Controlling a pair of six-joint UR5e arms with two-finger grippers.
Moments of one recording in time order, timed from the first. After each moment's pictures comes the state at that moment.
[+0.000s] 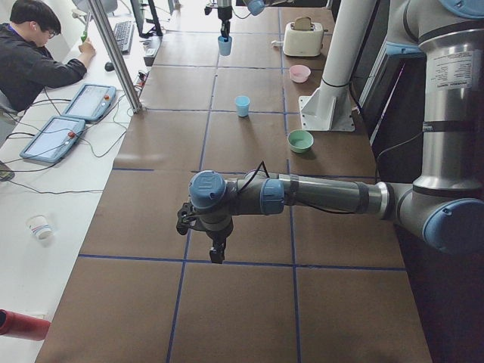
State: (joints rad) left arm -1.57 -1.50 -1.73 -1.43 -2.39 0.15; right arm 0.87 -1.06 1.88 -1.70 2.20 1.16
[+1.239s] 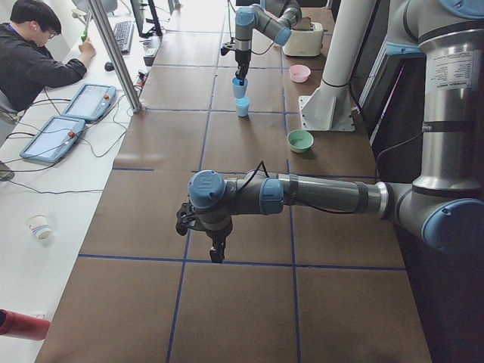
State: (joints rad) left arm -1.57 -1.50 -1.73 -1.43 -2.39 0.12; right arm 0.54 -0.78 1.73 -1.70 1.94 1.54
